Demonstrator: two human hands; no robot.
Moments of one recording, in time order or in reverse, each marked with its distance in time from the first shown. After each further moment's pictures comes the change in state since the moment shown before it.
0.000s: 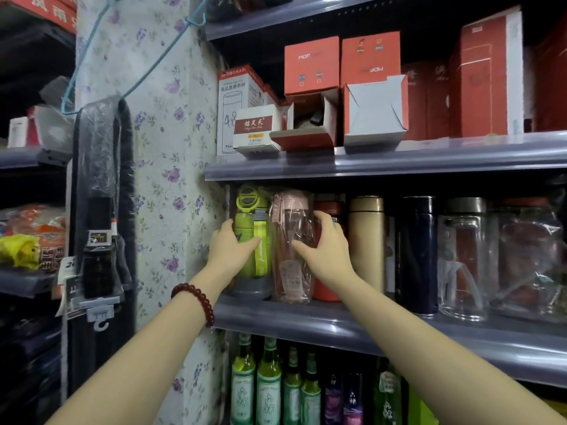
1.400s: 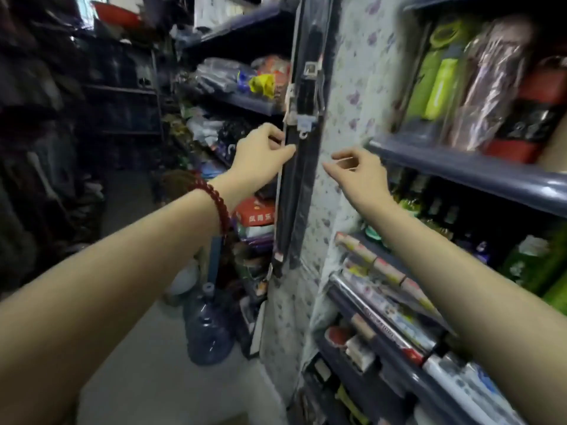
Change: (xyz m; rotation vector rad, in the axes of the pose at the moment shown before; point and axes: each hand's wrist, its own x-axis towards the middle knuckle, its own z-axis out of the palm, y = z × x) left_hand -0.275 -0.024 -0.150 0.346 0.335 -0.261; right_hand -0.209 -0.073 0.060 0.496 -0.578 -0.035
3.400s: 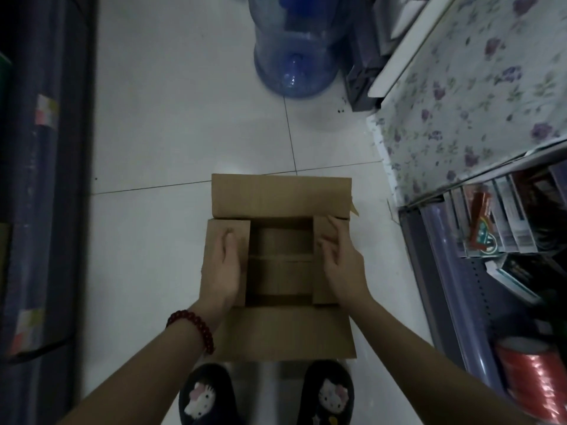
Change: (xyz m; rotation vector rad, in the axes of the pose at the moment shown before) left_hand -0.558 -0.782 0.307 0.006 0.035 -1.359; right_hand -0.570 0.675 0.472 -0.035 -0.840 0.609
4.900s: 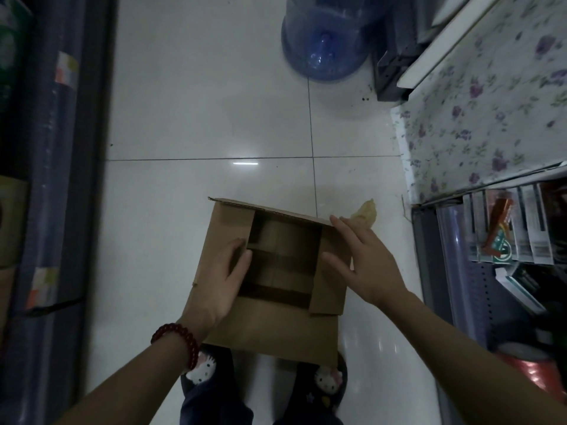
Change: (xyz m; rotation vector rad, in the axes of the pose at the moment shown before) left_hand -0.023 -0.048 -0.030 0.148 -0.165 0.153; right_hand 0.003 0.012 -0.031 -0.639 -0.254 -0.388
